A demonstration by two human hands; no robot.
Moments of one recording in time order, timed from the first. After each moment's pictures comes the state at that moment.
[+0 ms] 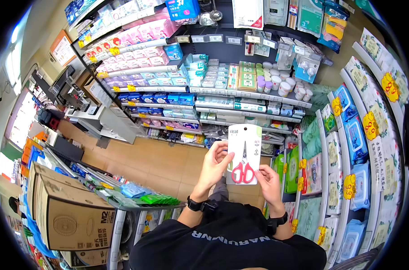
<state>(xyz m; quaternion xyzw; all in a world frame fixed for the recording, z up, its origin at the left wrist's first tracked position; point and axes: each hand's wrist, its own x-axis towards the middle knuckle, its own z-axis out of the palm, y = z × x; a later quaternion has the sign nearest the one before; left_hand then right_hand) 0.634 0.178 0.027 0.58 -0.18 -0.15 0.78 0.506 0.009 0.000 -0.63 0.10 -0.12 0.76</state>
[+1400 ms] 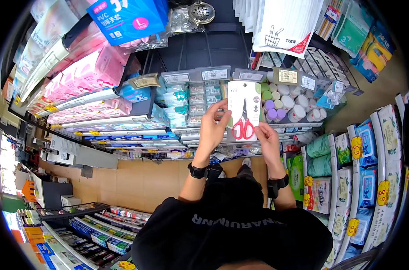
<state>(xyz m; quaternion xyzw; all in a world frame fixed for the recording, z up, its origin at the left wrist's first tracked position) 1.088 0.035 0.014 0.66 -0.27 -0.13 0.69 0.945 -0.116 -0.031 -0.64 0.18 -0.22 0.71</state>
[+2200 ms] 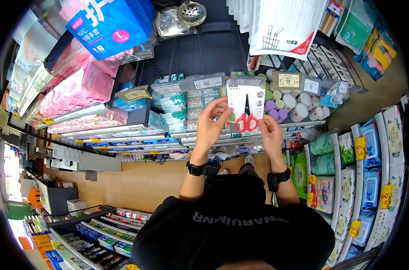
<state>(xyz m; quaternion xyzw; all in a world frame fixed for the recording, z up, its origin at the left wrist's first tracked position) 1.115 0.015 0.012 0.57 -0.30 -0.16 0.74 0.974 -0.139 -0.029 -0.66 0.17 -0.31 0.66</state>
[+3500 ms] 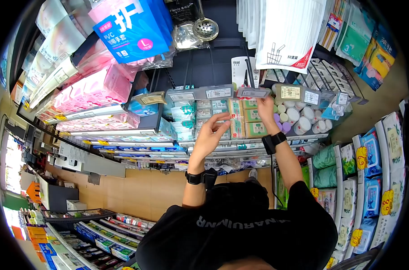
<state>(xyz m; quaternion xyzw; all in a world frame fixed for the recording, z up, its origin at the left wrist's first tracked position) 1.119 0.053 0.033 0.67 -0.30 -0.22 0.64 1.116 -0.219 -0.061 -0.70 0.12 -0.39 0.58</state>
